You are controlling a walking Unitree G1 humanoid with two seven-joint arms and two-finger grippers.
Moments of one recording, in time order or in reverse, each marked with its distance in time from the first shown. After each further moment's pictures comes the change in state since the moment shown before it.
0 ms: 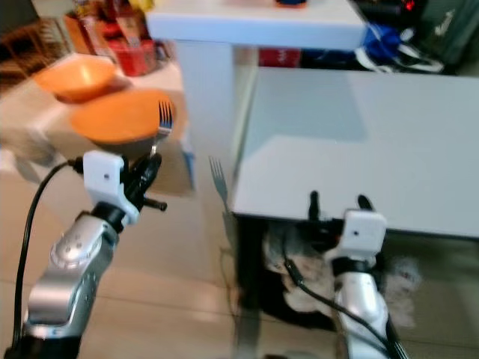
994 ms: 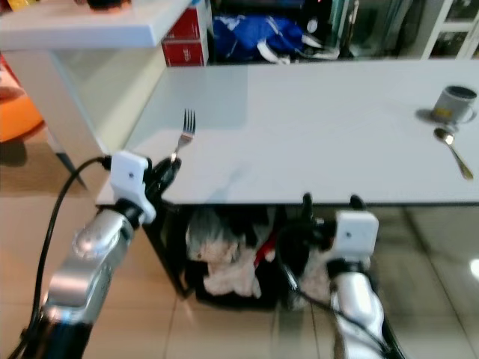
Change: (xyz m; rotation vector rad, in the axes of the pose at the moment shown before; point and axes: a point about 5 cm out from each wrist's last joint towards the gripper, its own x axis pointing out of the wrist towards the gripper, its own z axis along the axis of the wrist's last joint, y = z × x) left arm 0.015 -0.008 -0.010 0.018 0.027 -0.076; right arm -0.002 0.012 0.000 -0.007 0.001 0.046
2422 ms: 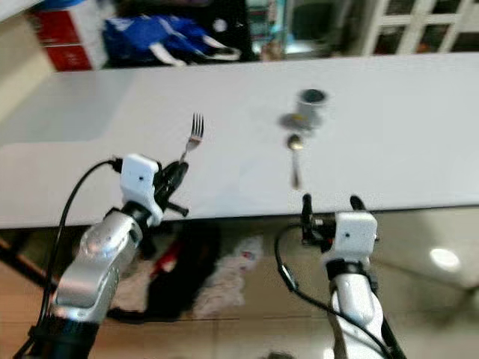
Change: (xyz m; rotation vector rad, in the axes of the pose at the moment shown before) left arm 0.008 -0.015 0.003 0.014 -0.025 -0.039; right arm -0.001 -0.008 0.000 -0.032 0.004 -0.021
